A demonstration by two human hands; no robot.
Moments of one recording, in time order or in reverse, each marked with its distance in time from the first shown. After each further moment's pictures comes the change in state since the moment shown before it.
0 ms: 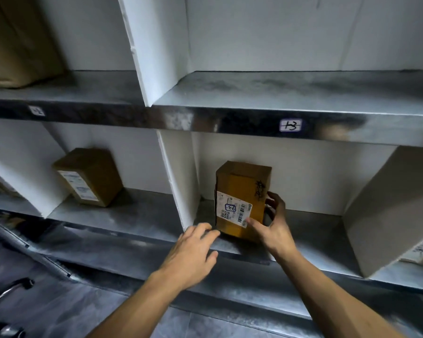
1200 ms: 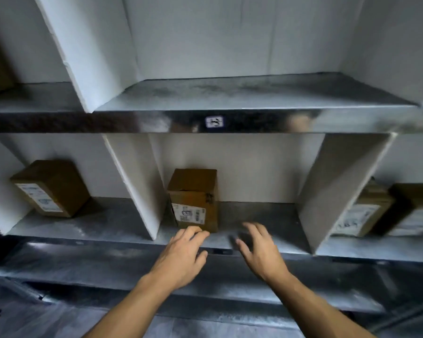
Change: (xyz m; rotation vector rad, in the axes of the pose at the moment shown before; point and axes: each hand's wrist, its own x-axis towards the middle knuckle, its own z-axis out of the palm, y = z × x) left_hand 0.005 0.066 0.024 -0.026 0.014 0.112; right_hand -0.070 0.037 -0.070 -0.622 -0.066 -0.084
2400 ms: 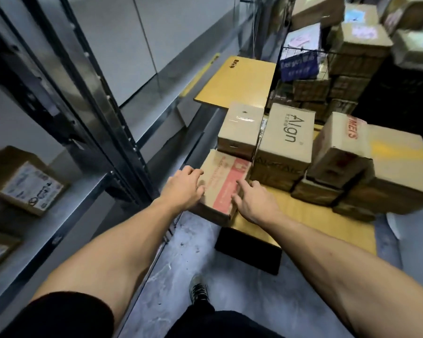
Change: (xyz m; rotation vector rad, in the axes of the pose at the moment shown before) left_hand 0.060 0.637 0.249 0.110 -0.454 1.032; right_hand -0.454 0.319 -0.284 -0.254 0.444 1.238
